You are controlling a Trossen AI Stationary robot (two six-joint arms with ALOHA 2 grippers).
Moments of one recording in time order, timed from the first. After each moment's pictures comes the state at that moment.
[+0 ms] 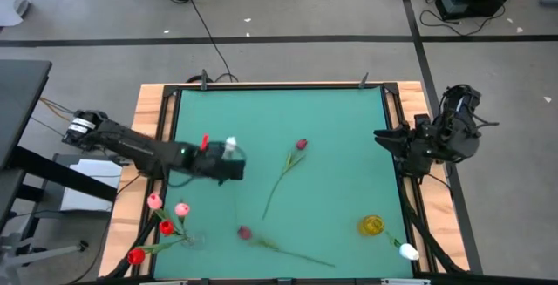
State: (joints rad) left arm -0.26 1.23 0.75 -0.61 -0.29 -1.68; right arm 0.92 0.37 0.66 -0.42 1.19 0.81
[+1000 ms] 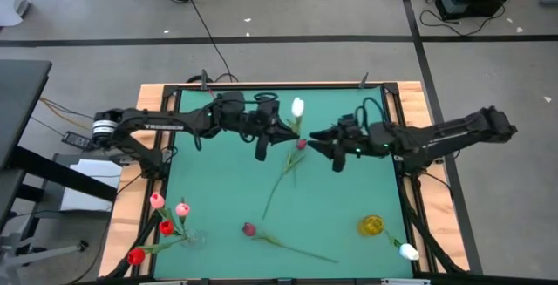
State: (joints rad) left arm 0.15 1.48 1.12 0.36 0.36 -0.36; right arm 0.12 1.04 0.71 0.25 0.31 0.60
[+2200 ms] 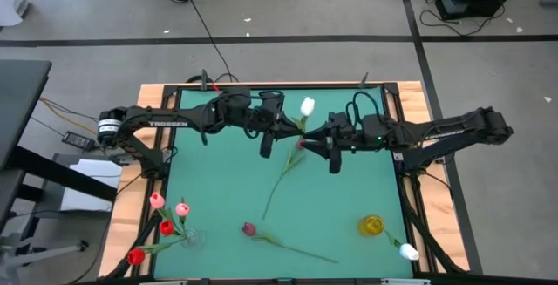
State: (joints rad) left arm 0.17 1.54 1.22 0.30 0.39 -0.21; right arm 0.06 1.13 0.83 0.22 0.11 0.43
